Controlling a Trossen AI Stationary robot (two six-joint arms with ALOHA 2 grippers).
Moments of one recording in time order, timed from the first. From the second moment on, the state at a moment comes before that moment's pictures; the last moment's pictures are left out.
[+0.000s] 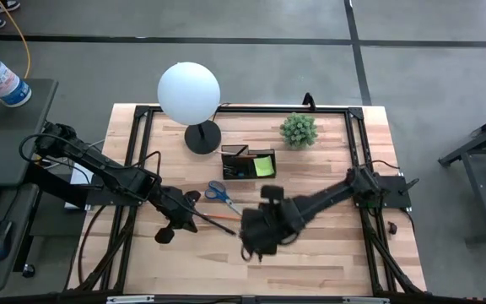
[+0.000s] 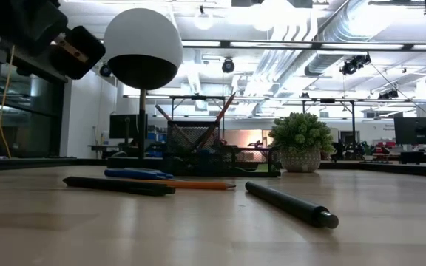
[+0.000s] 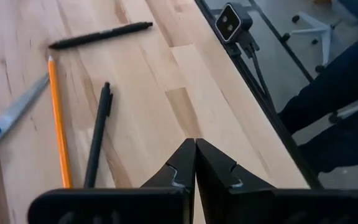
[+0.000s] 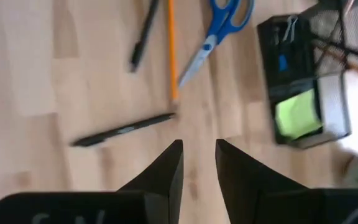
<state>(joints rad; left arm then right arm) -0.30 1.13 0.61 -0.20 0.21 -0.17 0.45 2.16 2.31 -1.56 0.37 0.53</state>
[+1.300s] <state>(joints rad) -0.29 1.63 0.76 0.12 0.11 0.09 0.74 2.16 2.31 -1.57 0.68 1.35</state>
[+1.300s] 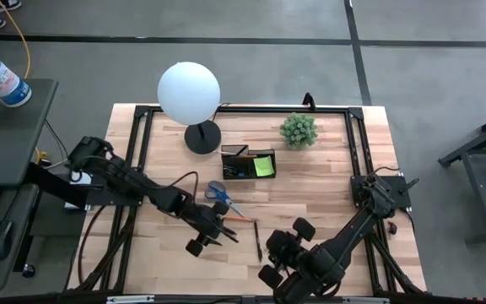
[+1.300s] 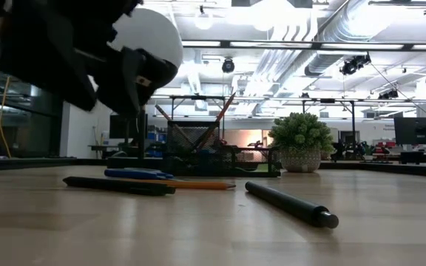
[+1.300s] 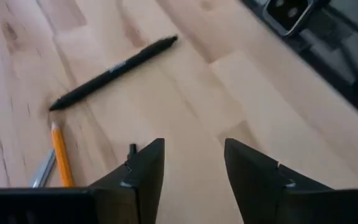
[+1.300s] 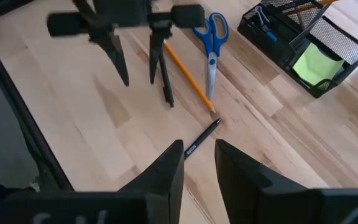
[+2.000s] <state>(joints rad) -0.14 1.69 0.77 0.10 0.22 0.10 0.74 2.16 2.31 -1.57 0.68 1.35</state>
